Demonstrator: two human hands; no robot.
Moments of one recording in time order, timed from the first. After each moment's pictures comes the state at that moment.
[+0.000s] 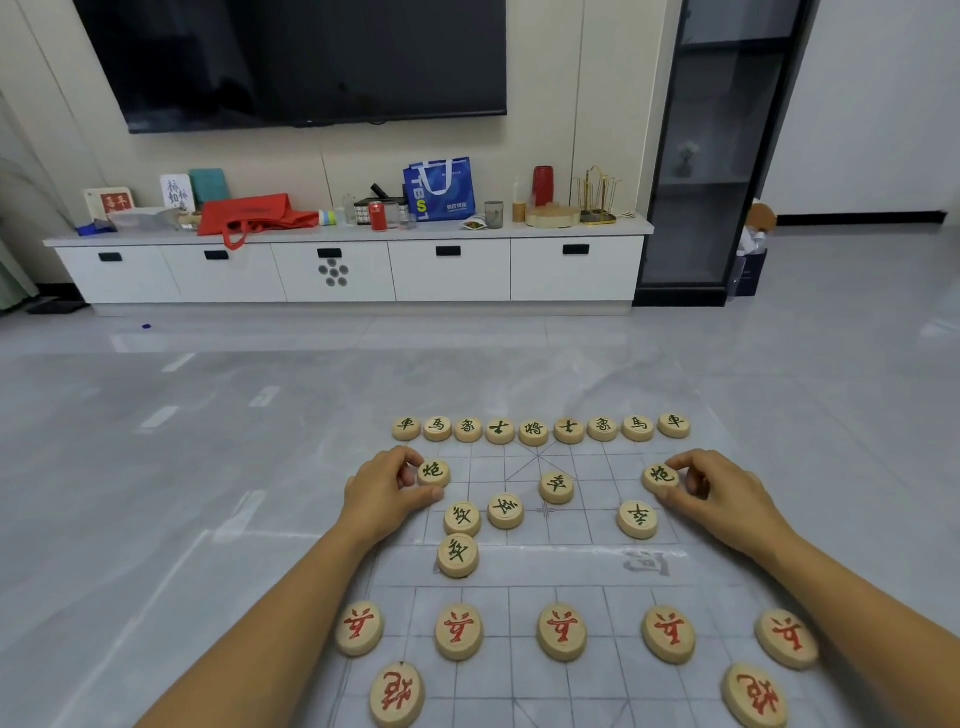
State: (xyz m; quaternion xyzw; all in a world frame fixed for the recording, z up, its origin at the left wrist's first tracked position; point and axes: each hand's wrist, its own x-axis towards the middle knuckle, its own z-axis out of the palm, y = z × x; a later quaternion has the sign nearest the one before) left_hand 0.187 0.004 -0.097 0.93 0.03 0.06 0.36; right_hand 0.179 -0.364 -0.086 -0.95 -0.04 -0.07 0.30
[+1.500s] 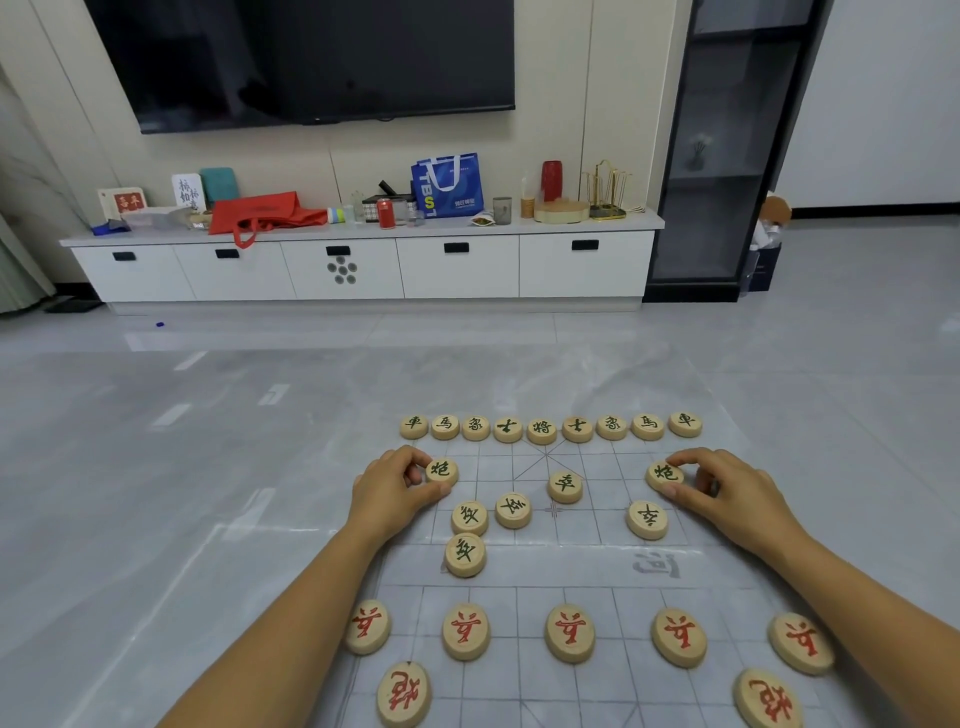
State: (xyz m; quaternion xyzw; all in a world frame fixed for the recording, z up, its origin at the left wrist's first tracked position) left_hand 0.187 0.002 -0.097 0.93 0.04 0.07 0.36; right_hand 0.187 -0.369 -0.095 -0.95 -0.07 -0.08 0.29
